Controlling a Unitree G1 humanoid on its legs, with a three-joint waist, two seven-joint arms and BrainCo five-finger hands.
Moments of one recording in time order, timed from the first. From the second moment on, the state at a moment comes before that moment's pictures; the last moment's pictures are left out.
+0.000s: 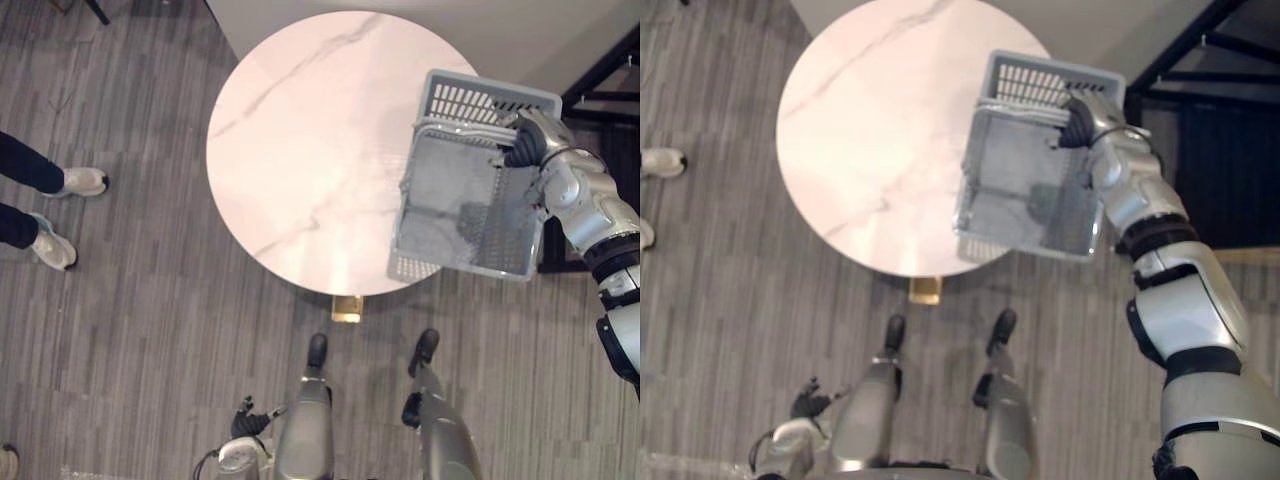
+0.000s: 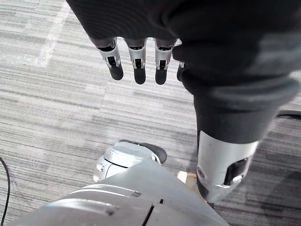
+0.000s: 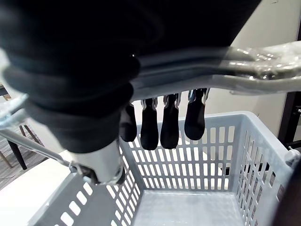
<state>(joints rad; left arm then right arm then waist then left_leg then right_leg) -0.04 0.16 0.03 1.10 -0.19 -0.19 0.19 -1.14 -0.71 0.47 0.94 -0.46 -0.13 -0.10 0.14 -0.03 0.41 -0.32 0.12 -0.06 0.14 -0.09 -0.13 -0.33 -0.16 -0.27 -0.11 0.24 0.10</state>
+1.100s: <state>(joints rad) 0.02 0.20 0.08 1.10 -0.13 -0.15 0.18 -0.74 -0.87 0.63 0.33 -0.48 -0.24 0.00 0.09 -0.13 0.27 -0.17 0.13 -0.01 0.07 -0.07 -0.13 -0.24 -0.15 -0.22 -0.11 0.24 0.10</state>
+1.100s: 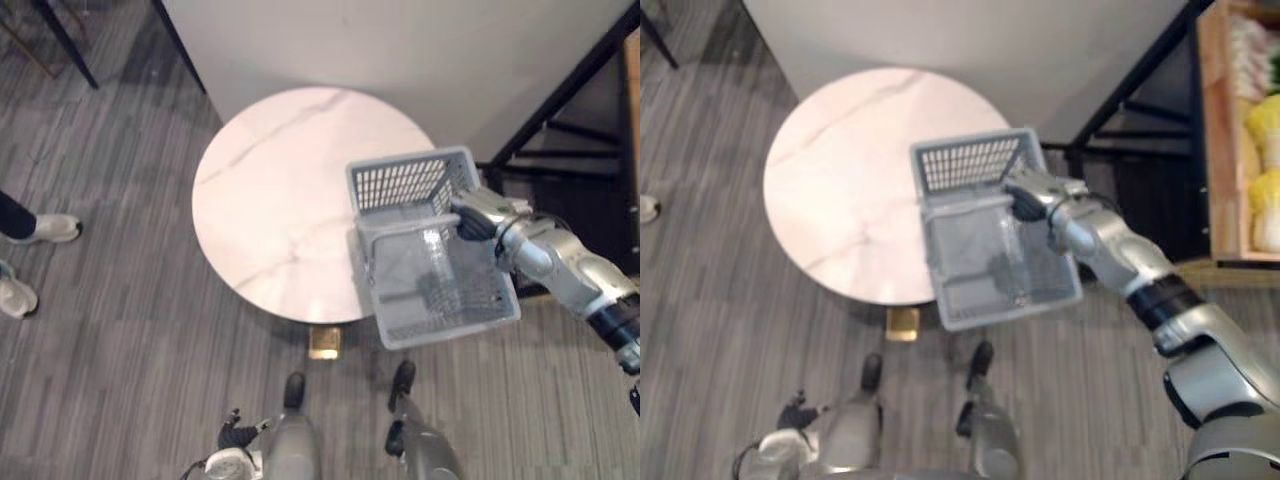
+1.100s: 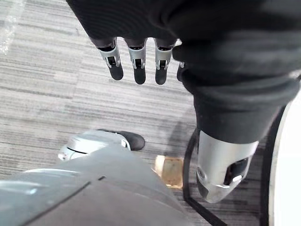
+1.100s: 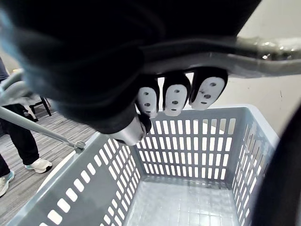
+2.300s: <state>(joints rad) 0.14 0.18 0.04 1.10 -0.02 -0.12 0.11 -0.42 -0.86 0.60 0.16 -0.59 -0.31 0.03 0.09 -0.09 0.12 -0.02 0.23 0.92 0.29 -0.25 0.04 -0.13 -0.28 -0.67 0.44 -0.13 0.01</state>
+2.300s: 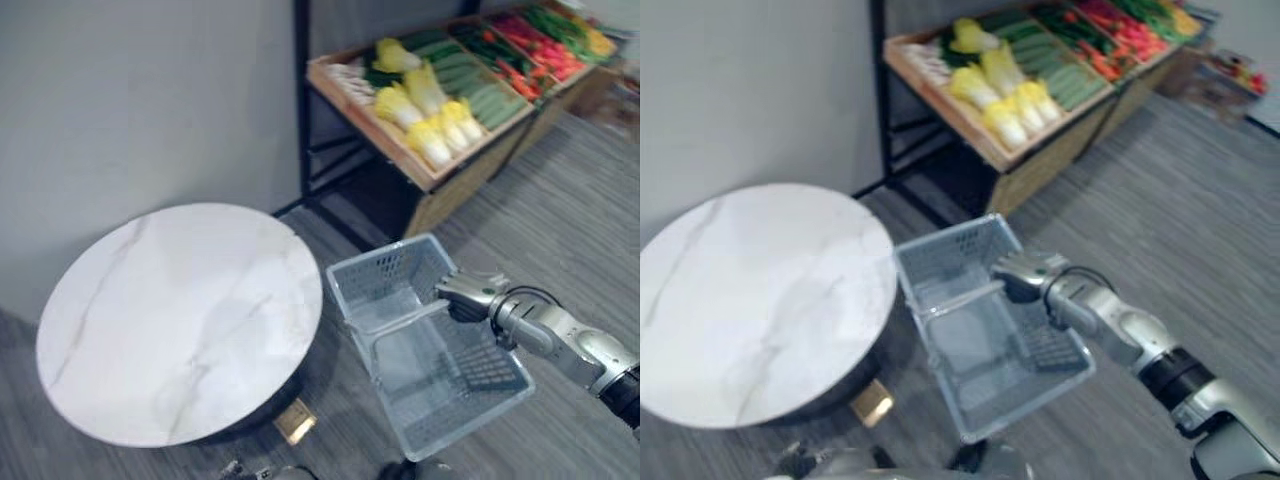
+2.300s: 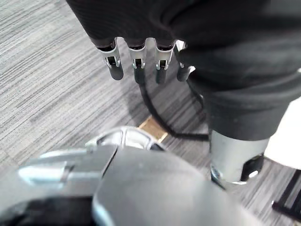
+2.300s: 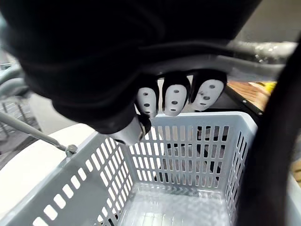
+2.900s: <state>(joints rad) 0.22 0.13 0.05 1.15 -0.01 -0.13 0.10 -0.32 -0.85 0.59 0.17 -0.63 -0.30 0.01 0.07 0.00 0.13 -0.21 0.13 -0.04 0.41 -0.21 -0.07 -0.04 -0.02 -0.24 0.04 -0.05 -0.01</state>
